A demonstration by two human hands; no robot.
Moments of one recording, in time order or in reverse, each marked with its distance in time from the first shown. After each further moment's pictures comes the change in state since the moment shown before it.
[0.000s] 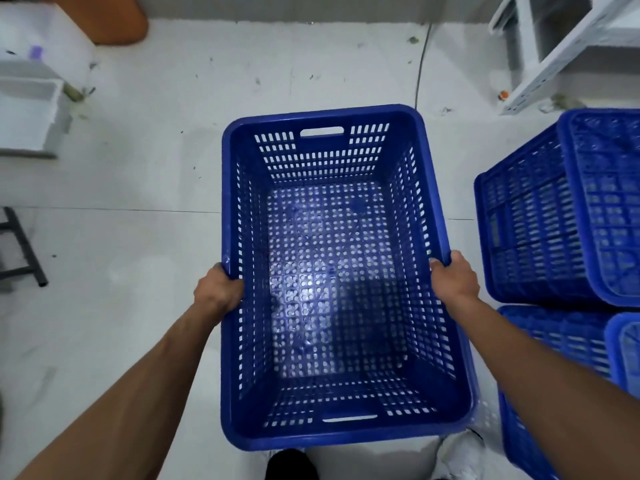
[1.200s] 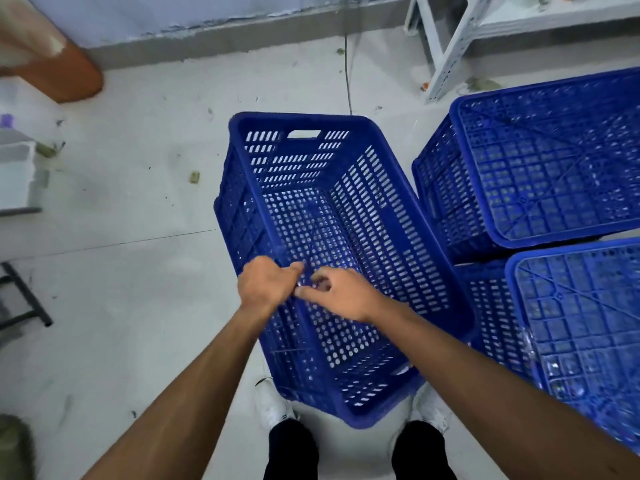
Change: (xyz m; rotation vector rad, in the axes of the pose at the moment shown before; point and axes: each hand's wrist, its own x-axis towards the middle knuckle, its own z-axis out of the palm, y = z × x) left_hand -0.184 0.118 0.054 0.294 0.093 0.265; right_hand -0.148 -0.047 -0.061 -0.128 -0.617 -0.408
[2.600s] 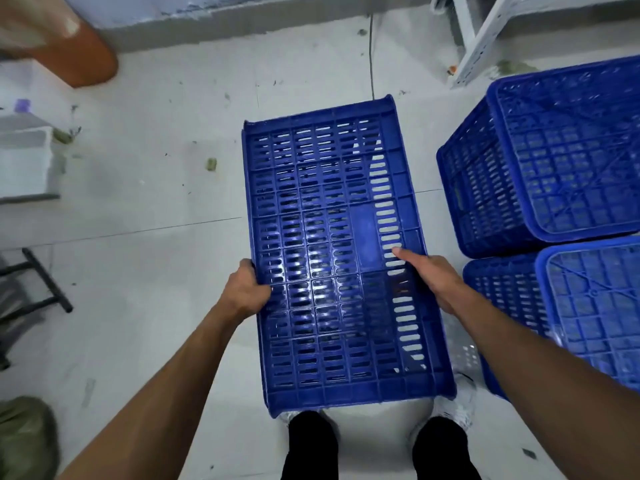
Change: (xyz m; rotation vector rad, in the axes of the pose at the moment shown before) left_hand 0.041 -0.093 -0.031 -0.087 -0.275 0.013; right_hand 0.027 0.092 -0.020 0.724 0.316 0.452
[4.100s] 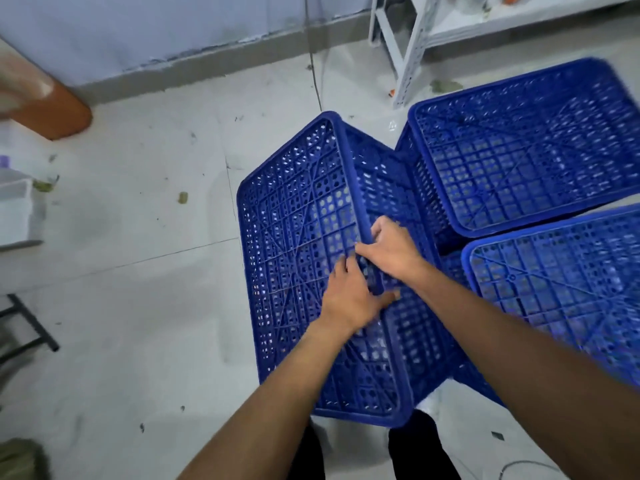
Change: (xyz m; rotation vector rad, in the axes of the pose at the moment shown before) left_hand -0.115 0.176 0.153 0.248 -0.171 0.441; right_hand -0.065 -0.059 -0.066 -0.577 0.204 -0.445
